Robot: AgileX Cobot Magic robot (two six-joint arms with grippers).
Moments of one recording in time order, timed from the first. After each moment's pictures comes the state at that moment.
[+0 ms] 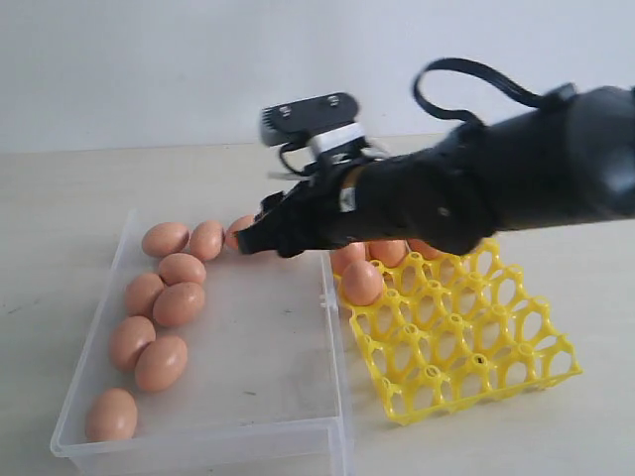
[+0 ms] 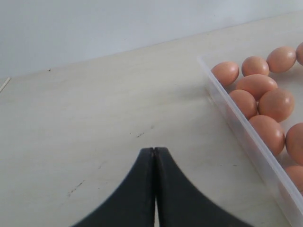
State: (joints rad) left arm -0.01 0.01 0.00 -0.05 0.37 0.21; right arm 0.69 1.80 -1.01 -0.06 -0.06 0.22
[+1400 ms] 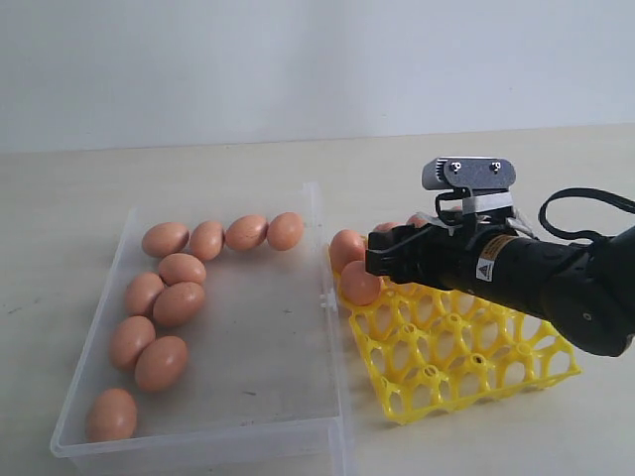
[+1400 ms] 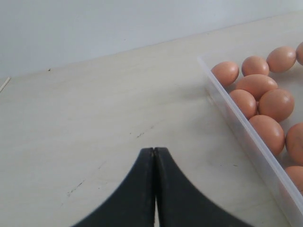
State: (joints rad) left arm -0.01 0.01 0.00 -0.05 0.37 0.21; right arm 0.41 1.86 -0.64 -0.22 -0.63 0.42
